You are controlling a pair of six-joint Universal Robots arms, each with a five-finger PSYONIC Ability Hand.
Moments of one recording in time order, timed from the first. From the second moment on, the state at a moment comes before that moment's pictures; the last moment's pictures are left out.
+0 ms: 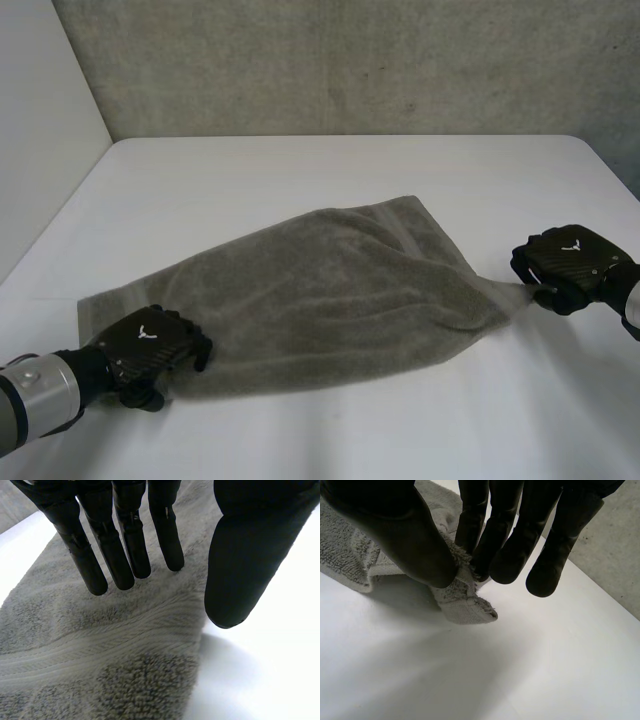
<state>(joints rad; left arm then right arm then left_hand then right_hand) 4.85 -1.76 -2.09 3.00 -0.79 4.09 1.41 -1.22 1.70 0.08 0.83 2.38 0.73 0.73 0.73 0.73 0.55 1.38 1.36 1.37 1.37 1.14</state>
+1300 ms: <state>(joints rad) 4.66 -1.84 -1.53 2.75 -0.76 3.62 1.36 -1.45 1.31 0.52 0.85 2.50 1.19 1.22 1.22 1.22 1.03 1.38 1.36 1.37 1.37 1.14</state>
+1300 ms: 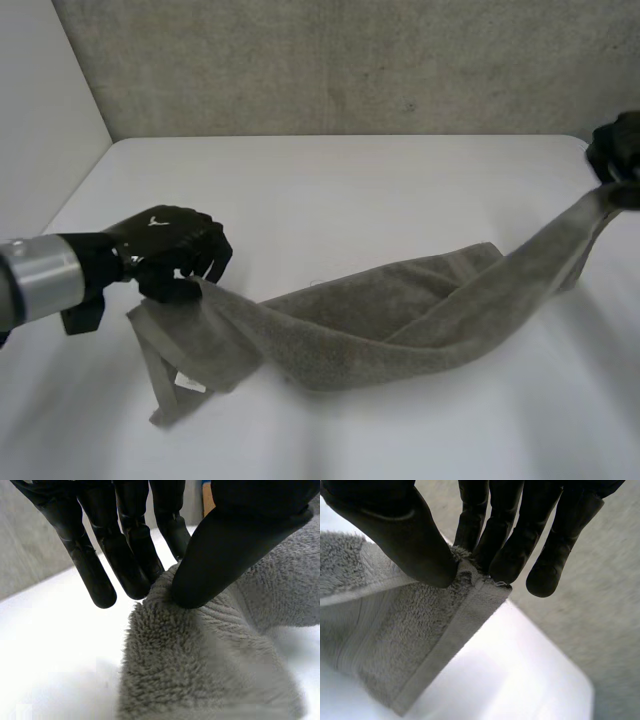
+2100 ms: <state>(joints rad) 4.53 -2.07 -0.79 2.81 -0.98 3.05 1.64 -1.31 1.10 0.11 1.14 2.91 1.20 1.22 1.22 1.22 1.03 1.38 1.36 1.37 1.37 1.14</state>
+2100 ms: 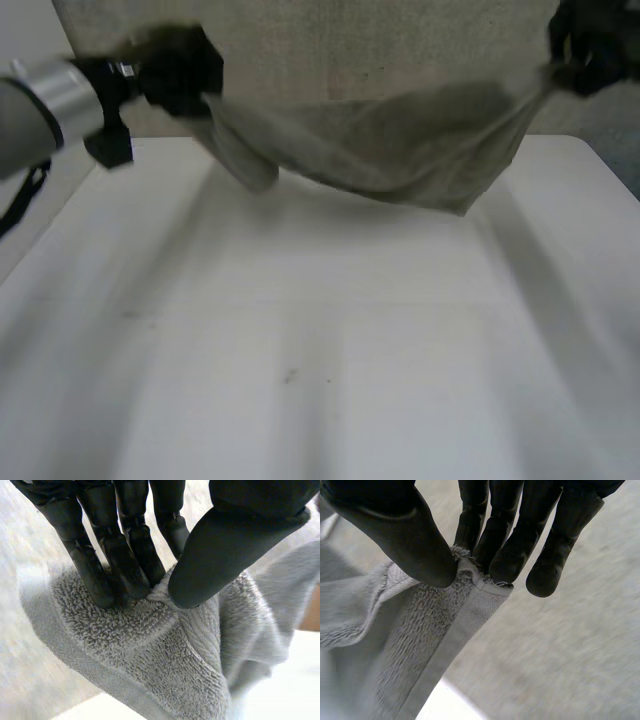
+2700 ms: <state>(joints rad) 4.61 -2.00 -1.26 2.78 -0.92 3.36 1.59 -1.36 1.27 0.24 1.03 2.73 1.20 1.22 1.22 1.22 1.03 1.38 1.36 1.37 1.37 1.14</state>
